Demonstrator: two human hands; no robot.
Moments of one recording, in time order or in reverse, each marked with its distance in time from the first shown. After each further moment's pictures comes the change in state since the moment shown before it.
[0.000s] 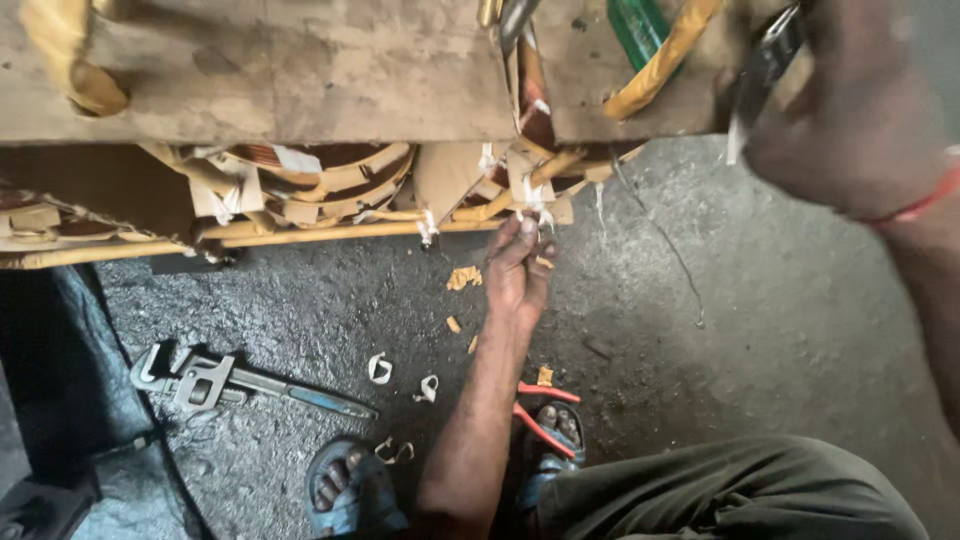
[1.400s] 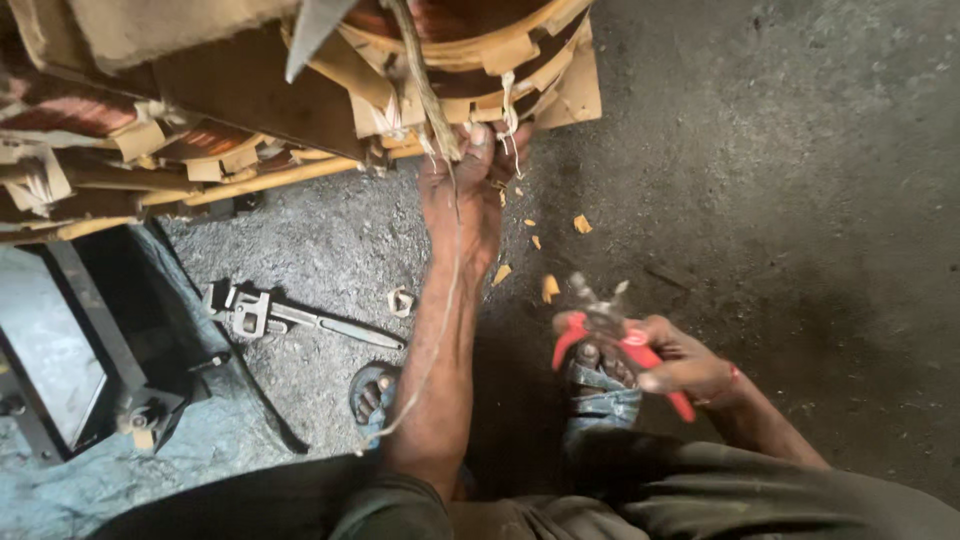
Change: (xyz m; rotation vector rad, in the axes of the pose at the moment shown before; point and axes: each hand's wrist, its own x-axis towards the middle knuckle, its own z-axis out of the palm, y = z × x) left_hand 0.026 -0.066 0.012 0.694 -0.001 0.231; right_hand -0.375 0.049 0.243 2.136 -0.450 0.511
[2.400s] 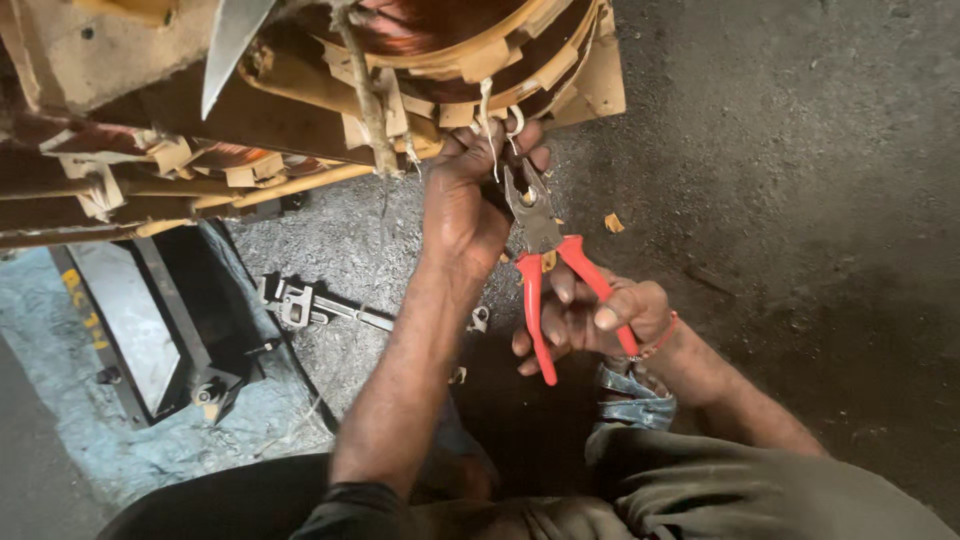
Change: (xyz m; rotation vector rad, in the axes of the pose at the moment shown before) left_hand 0.004 0.008 0.031 0.034 0.079 -0.221; right_hand 0.088 -0.015 -0.006 0.907 -0.476 -0.058
